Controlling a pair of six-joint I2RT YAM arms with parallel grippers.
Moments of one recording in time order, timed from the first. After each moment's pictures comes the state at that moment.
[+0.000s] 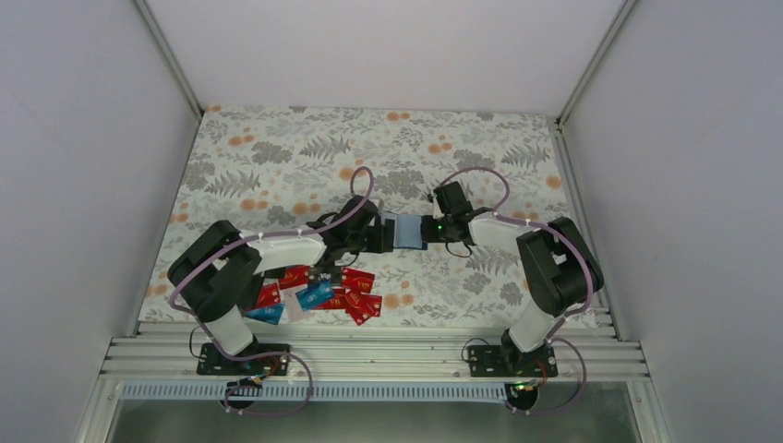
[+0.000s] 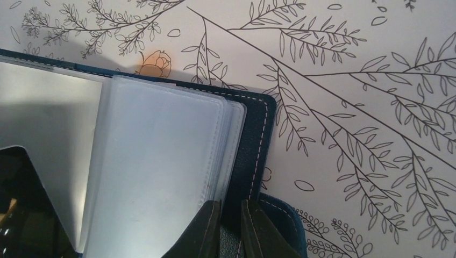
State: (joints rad) left arm -0.79 1.68 0.86 0.01 0.07 -0.67; right arm 0.46 1.69 0.84 -0.19 -0.13 0.41
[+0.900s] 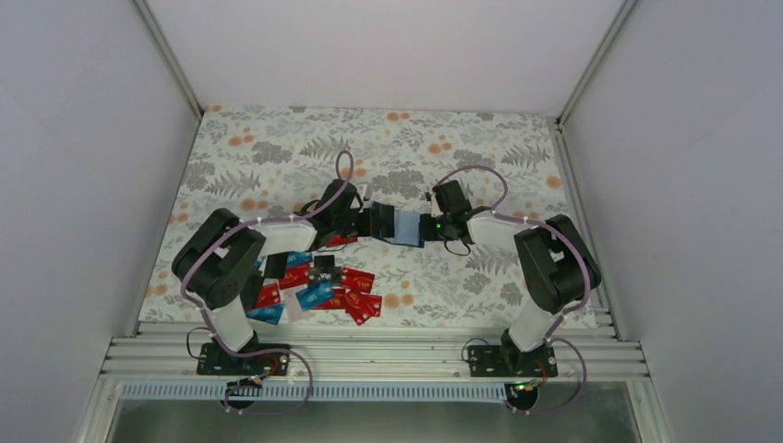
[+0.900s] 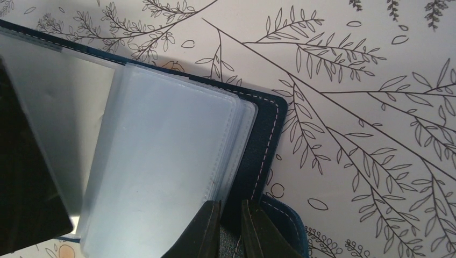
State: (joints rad) left arm -0.62 1.73 0.86 0.18 0.34 -0.66; right arm 0.45 1.71 0.85 -0.16 -0.15 0.40
